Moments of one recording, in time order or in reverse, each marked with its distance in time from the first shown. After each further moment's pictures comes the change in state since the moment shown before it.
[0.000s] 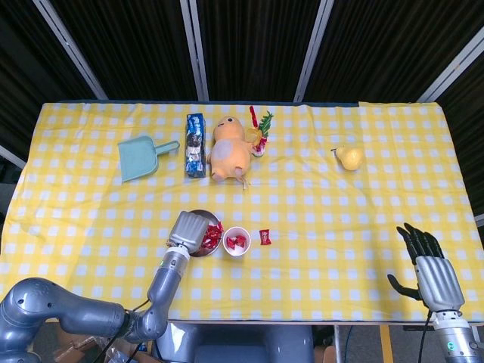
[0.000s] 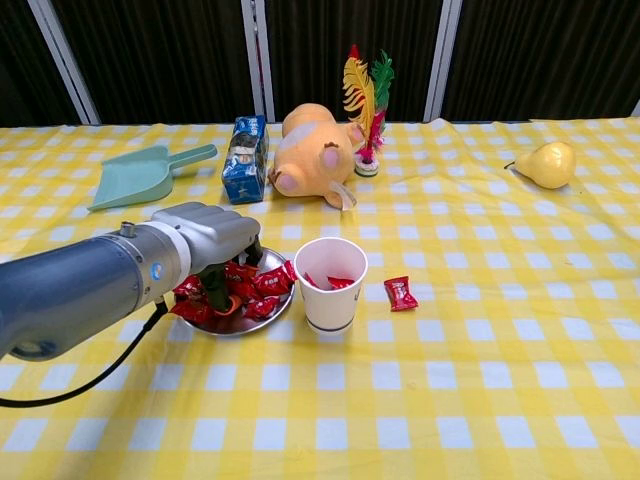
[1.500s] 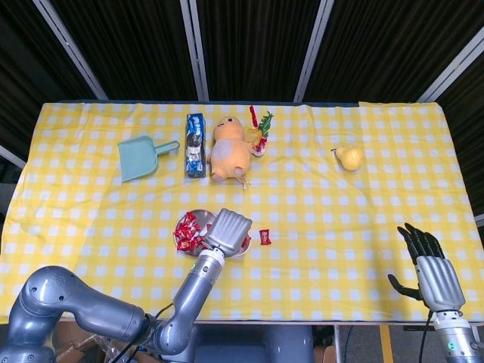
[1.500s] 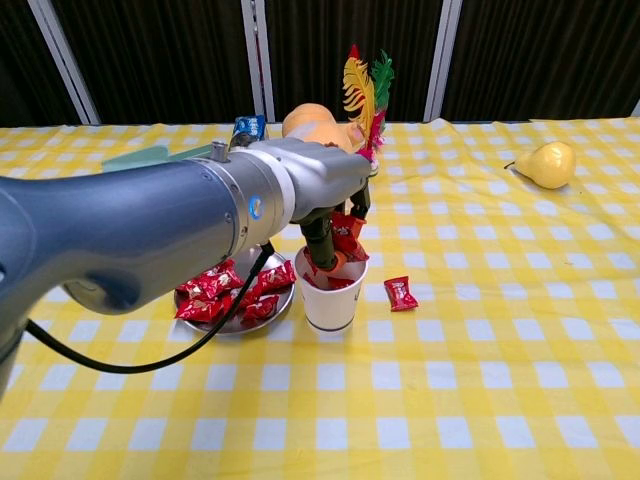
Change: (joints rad) left arm -0.175 -0.033 -0.156 -0.172 -0.025 0.085 0.113; right arm 0.001 0.005 0.000 -0.005 0.002 -0.004 0.011
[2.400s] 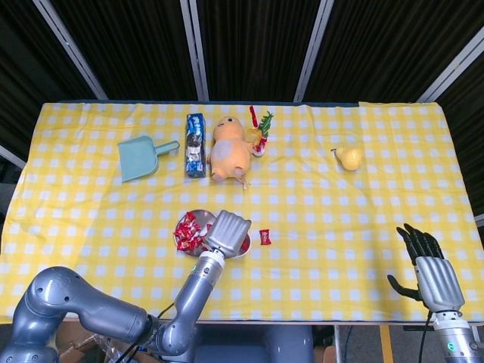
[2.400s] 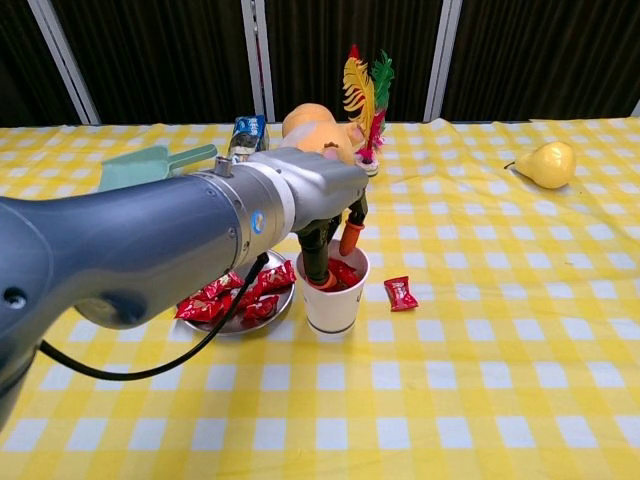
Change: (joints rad) left arm -0.006 -0.013 0.019 0.015 -0.003 0.017 0.008; right arm -0.002 -0.001 -0.002 -0.002 -0.004 0.004 -0.008
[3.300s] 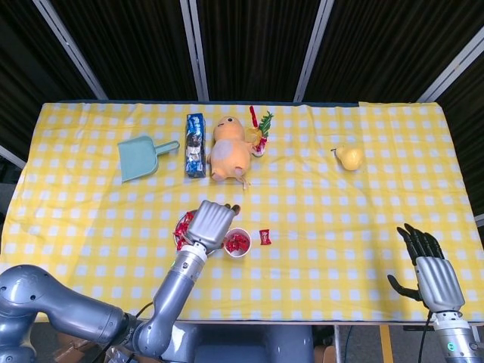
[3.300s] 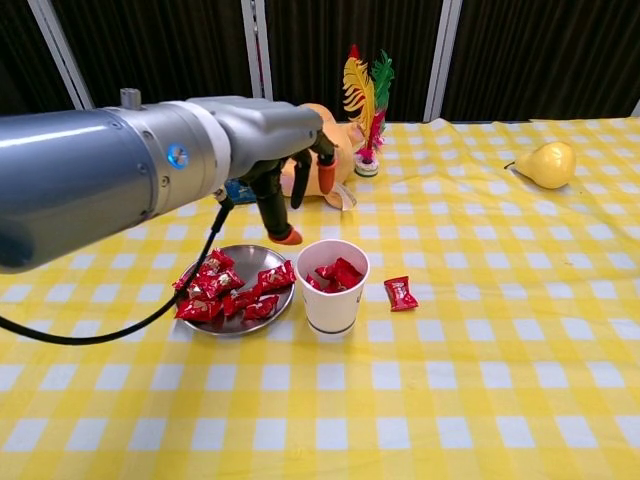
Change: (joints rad) left arm 0.081 0.157 0.008 -0.164 0.046 0.057 -0.067; right arm 0.000 -0.001 0.001 -0.001 0.003 0.001 -0.005
